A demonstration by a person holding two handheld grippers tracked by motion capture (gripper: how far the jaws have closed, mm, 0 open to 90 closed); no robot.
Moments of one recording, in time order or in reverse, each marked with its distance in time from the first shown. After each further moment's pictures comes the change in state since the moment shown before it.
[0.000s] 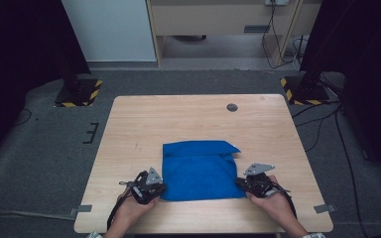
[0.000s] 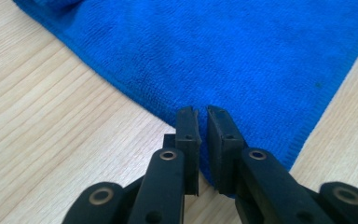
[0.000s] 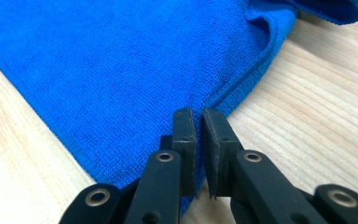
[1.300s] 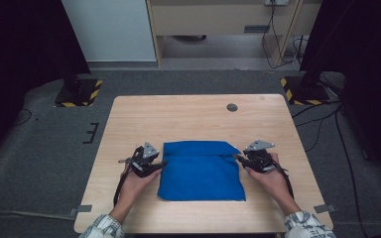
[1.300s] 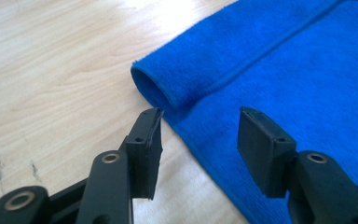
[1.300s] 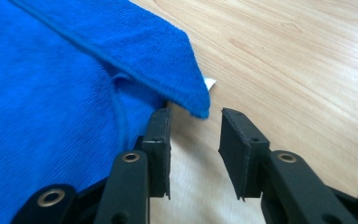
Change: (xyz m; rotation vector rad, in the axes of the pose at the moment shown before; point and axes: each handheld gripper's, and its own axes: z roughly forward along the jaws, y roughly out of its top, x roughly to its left) left arm 0.063 0.039 0.023 -0.165 0.143 -0.082; right arm -0.058 0.043 0.026 -0.067 -0.207 0.012
